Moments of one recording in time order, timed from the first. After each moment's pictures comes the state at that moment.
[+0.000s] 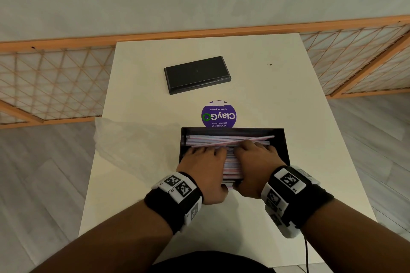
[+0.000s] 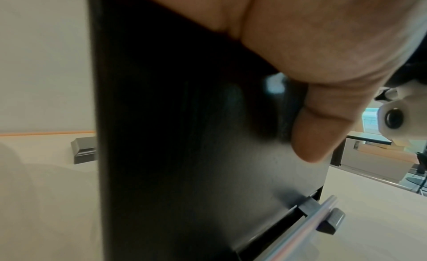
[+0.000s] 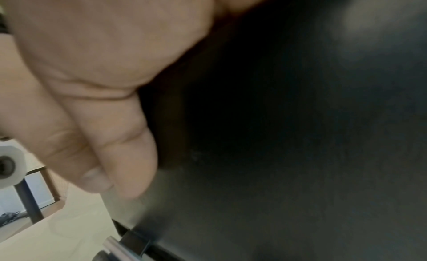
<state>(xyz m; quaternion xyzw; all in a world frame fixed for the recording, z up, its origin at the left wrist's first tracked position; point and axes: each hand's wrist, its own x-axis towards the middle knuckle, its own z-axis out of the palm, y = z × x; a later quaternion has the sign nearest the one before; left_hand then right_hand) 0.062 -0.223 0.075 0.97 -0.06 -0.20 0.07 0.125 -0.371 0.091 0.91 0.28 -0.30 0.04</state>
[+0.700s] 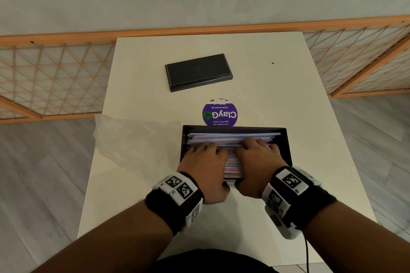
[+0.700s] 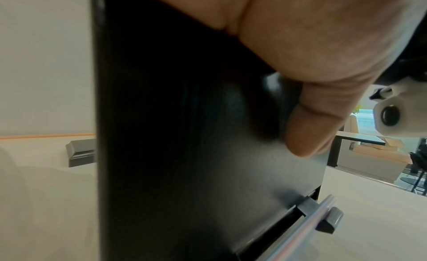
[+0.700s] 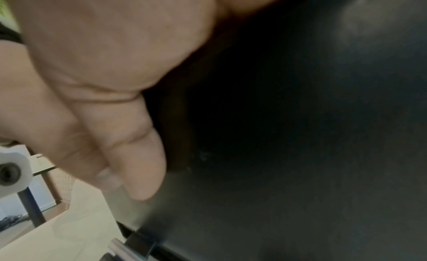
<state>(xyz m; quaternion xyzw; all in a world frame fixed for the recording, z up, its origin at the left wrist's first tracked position) 0.062 -0.222 0.075 0.98 -0.05 -0.19 0.09 0.123 -0.368 0.093 0.92 0.27 -0.29 0.05</state>
